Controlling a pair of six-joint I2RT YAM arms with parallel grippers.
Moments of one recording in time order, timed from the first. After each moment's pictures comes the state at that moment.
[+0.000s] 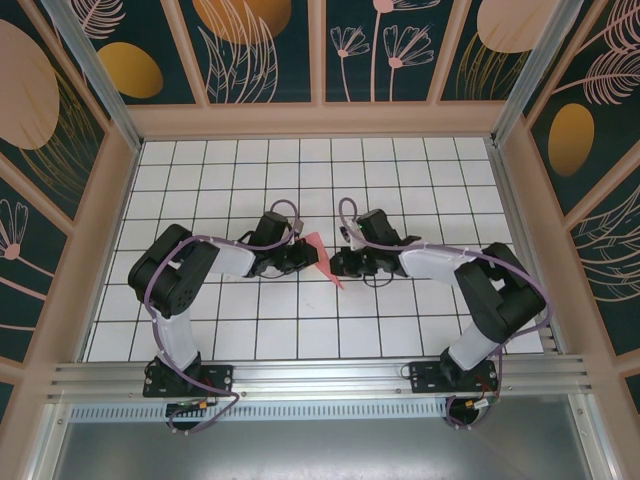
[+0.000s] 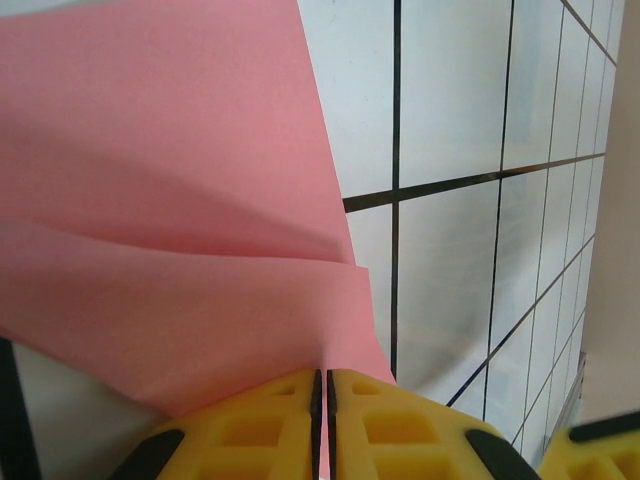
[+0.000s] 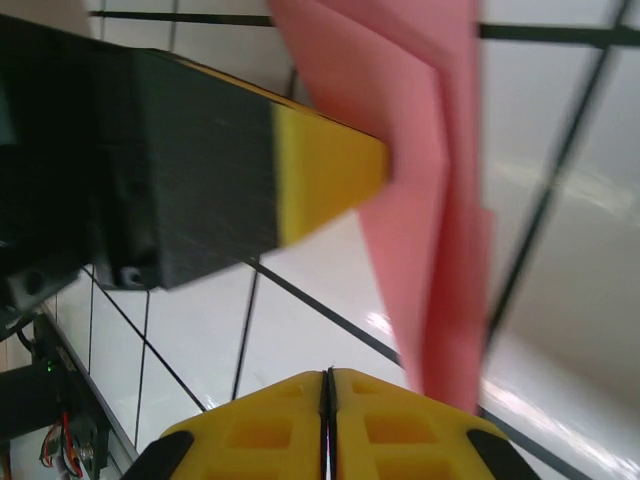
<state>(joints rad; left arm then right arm) -0.56 1.89 0.80 0.29 0.53 -0.88 0.64 1.63 0.80 -0.09 -0.54 0.56</state>
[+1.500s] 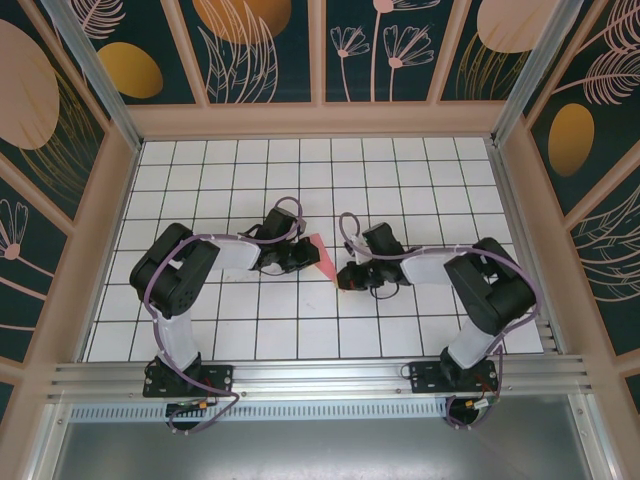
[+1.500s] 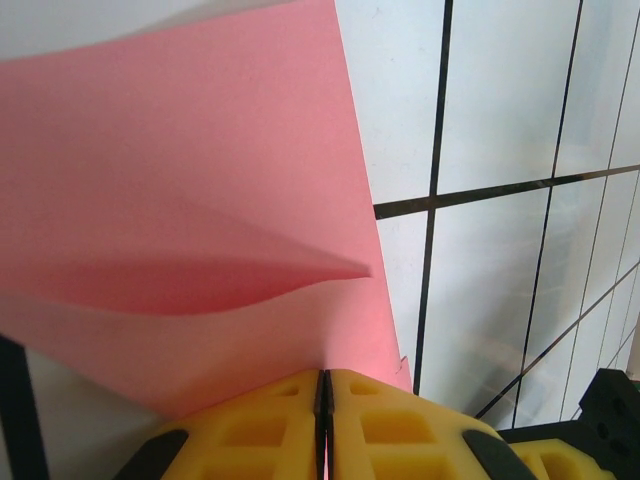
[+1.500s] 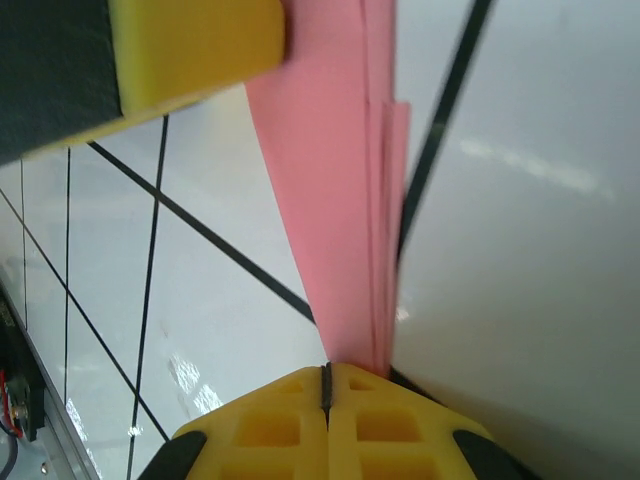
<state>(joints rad) -0.58 1.89 0.89 0.09 0.46 -0.86 0.59 1.66 0.64 0.00 -0.59 0.47</state>
